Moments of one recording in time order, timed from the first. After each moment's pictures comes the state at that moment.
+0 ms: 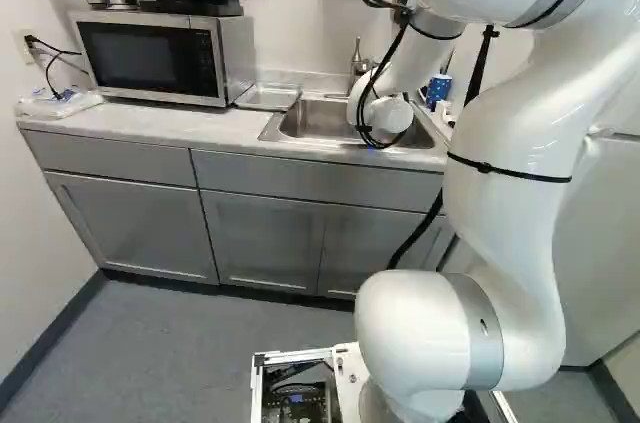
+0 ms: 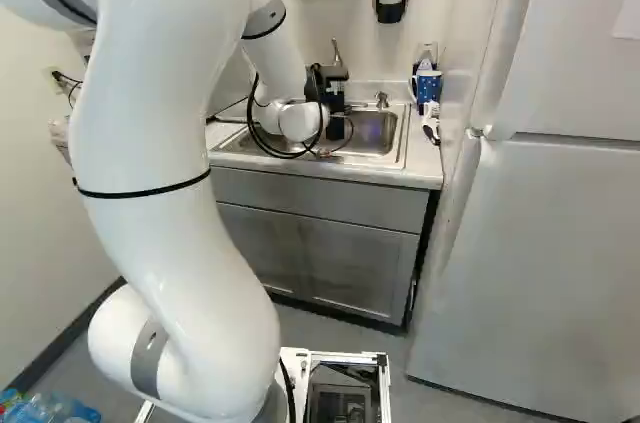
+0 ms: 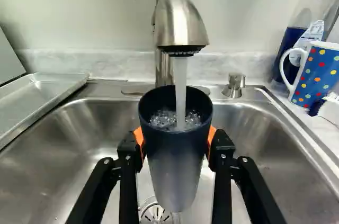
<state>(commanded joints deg) -9.4 -15.6 -48.7 -0.9 43.6 0.0</state>
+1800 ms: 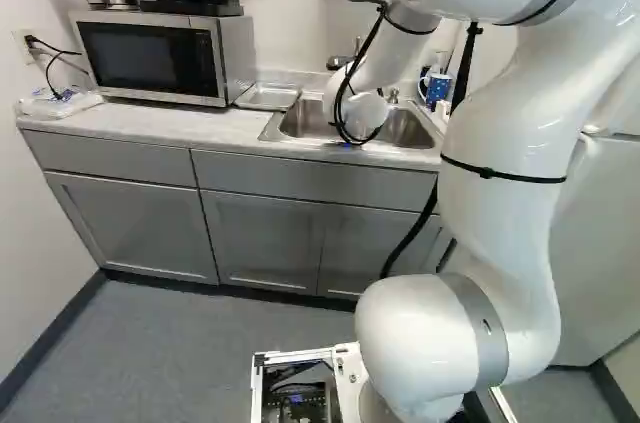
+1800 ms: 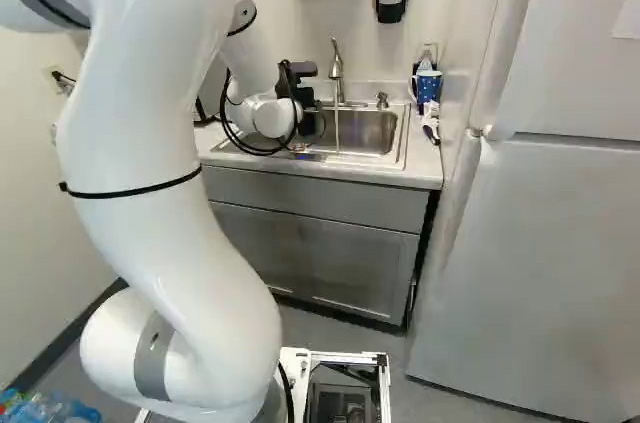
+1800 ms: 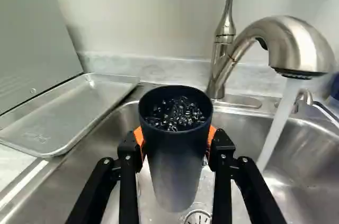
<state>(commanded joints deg) -0.1 -14.7 -49.7 -0.9 43.6 0.0</state>
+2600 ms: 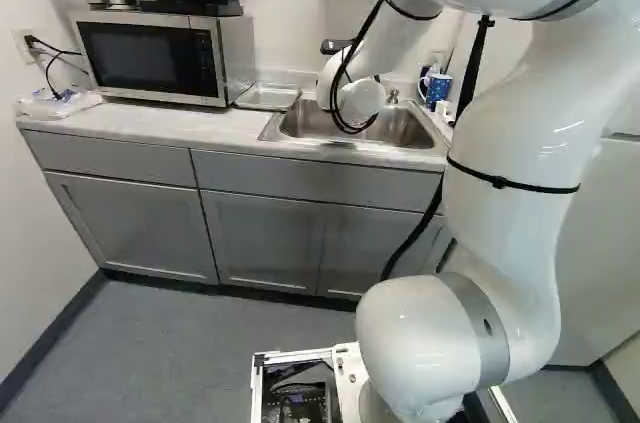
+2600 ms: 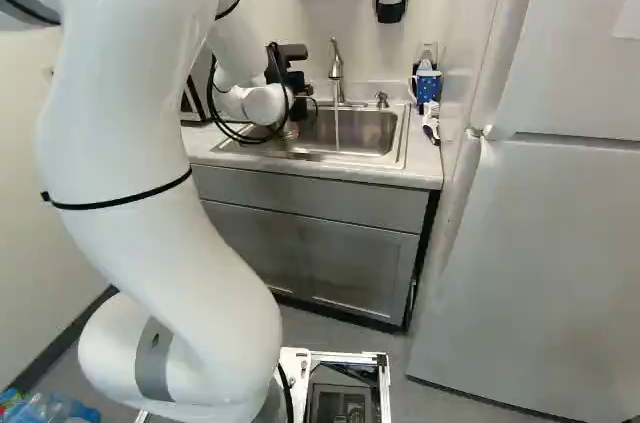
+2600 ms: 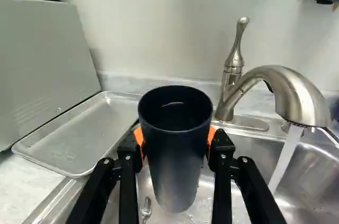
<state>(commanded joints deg) 1.4 -11.2 -51.0 -0.9 42.0 0.0</state>
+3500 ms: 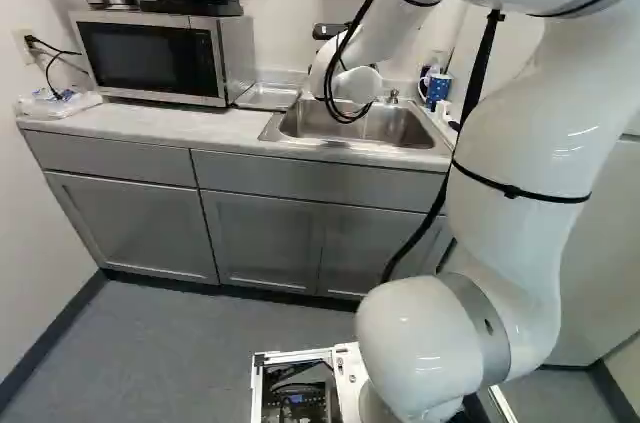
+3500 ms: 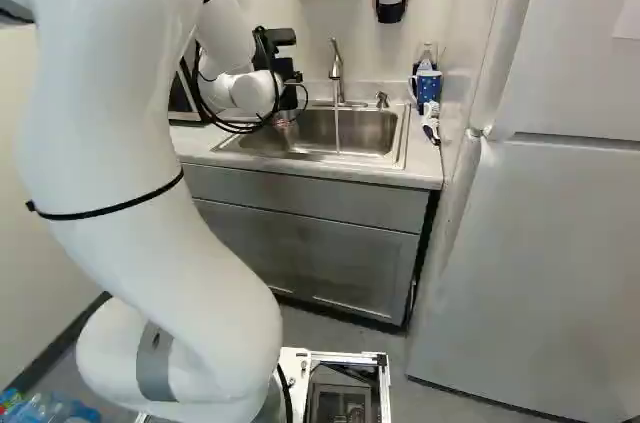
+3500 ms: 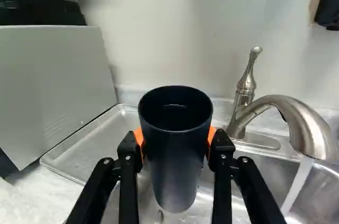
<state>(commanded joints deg) 4.1 -9.0 -52.5 -0.9 40.8 0.0</state>
